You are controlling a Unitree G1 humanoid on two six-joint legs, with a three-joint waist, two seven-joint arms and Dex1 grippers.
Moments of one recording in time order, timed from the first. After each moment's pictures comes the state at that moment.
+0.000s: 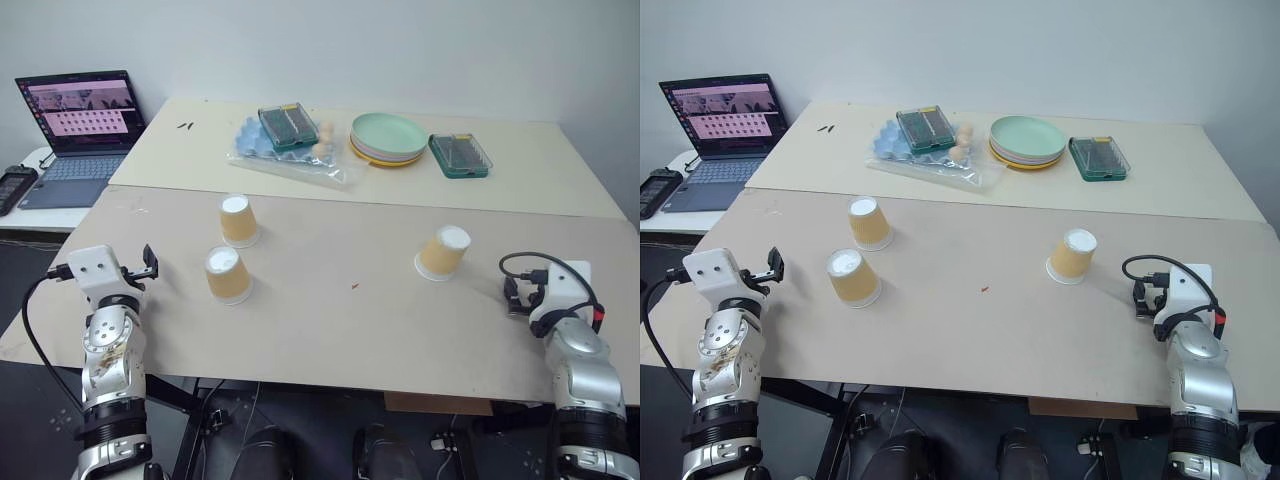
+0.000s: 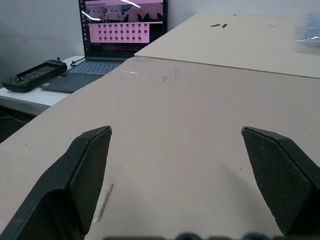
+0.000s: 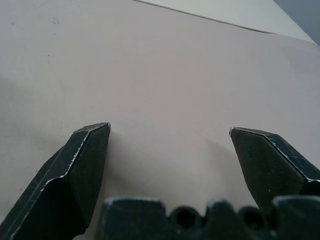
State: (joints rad) left arm -0.26 0.37 0.43 0.19 -0.22 0.11 -0.01; right arm -0.21 -0.51 -0.36 0.21 0.14 0.30 0.13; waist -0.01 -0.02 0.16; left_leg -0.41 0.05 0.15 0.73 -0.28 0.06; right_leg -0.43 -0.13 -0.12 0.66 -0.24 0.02
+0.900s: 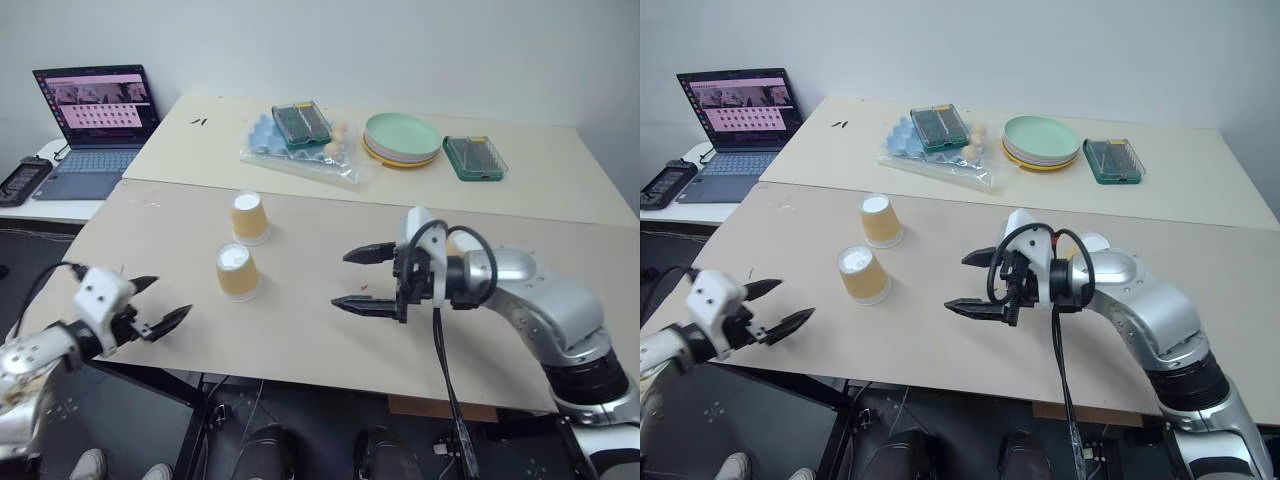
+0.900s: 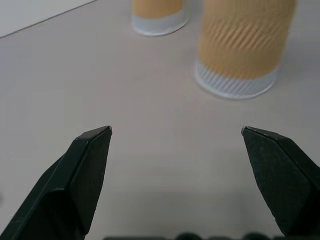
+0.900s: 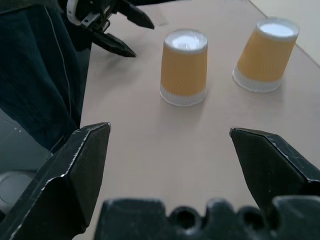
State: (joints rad) left arm 0.02 0.80 0.29 -0.11 -0.38 0.22 -0.86; right arm -0.54 -0.69 0.19 -0.40 0.59 0.71 0.88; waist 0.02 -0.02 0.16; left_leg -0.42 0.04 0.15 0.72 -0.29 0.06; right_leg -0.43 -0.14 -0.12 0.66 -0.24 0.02
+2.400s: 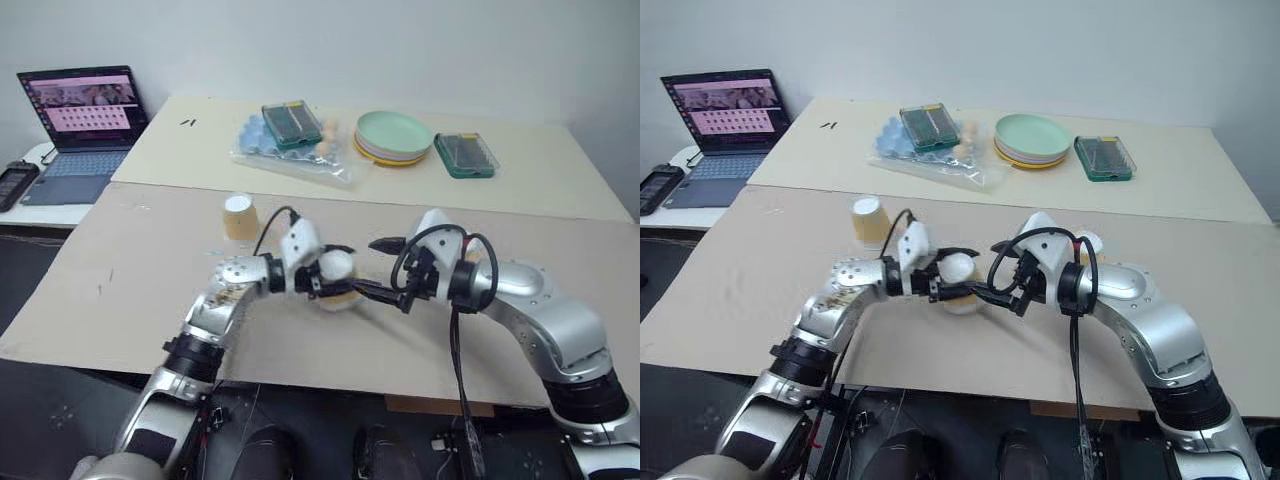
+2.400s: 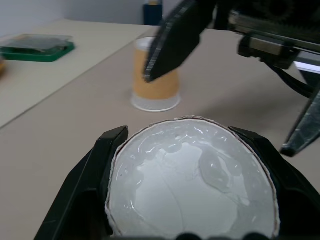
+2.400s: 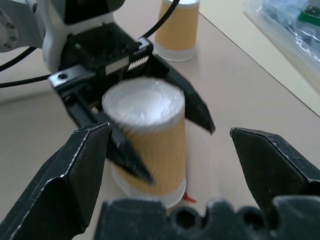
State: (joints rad) left arm -0.61 0.29 -0.26 0.18 -0.25 0.20 -1.00; right arm -0.45 -0.67 0.11 -0.44 0.49 0.73 0.70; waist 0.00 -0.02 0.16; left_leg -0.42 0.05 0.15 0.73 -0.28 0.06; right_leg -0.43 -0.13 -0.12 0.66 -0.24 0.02
